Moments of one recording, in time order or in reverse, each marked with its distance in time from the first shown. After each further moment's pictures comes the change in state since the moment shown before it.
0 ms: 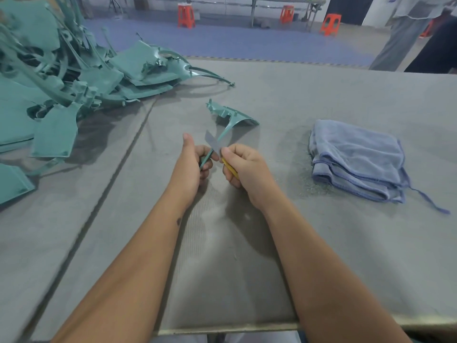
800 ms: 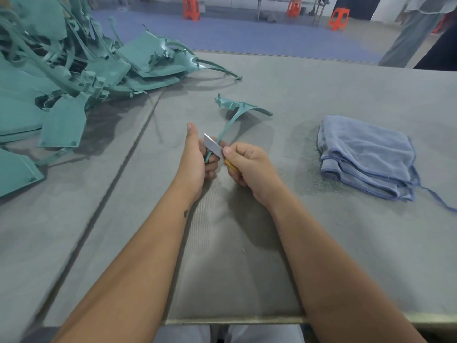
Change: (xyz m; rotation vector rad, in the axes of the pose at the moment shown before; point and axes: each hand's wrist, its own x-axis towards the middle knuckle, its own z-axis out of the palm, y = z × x) left_hand -0.001 0.003 0.001 -0.232 -0.050 -0.042; right_hand -0.005 0.002 0.006 -0.020 -0.088 -0.030
